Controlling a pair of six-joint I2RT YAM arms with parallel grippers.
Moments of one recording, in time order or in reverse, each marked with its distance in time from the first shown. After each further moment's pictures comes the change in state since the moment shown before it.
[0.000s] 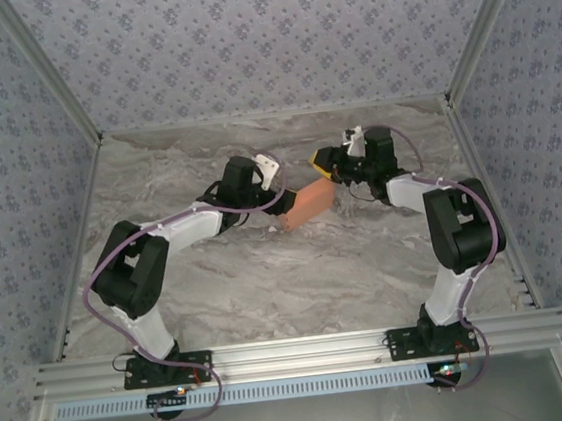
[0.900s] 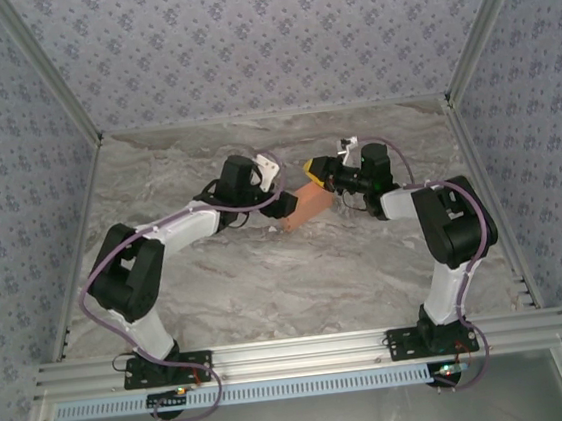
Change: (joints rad) left arm 0.006 -0.029 0.001 -0.074 0.113 -0.023; right arm 0.032 0.064 -0.141 0.351 -0.012 0.108
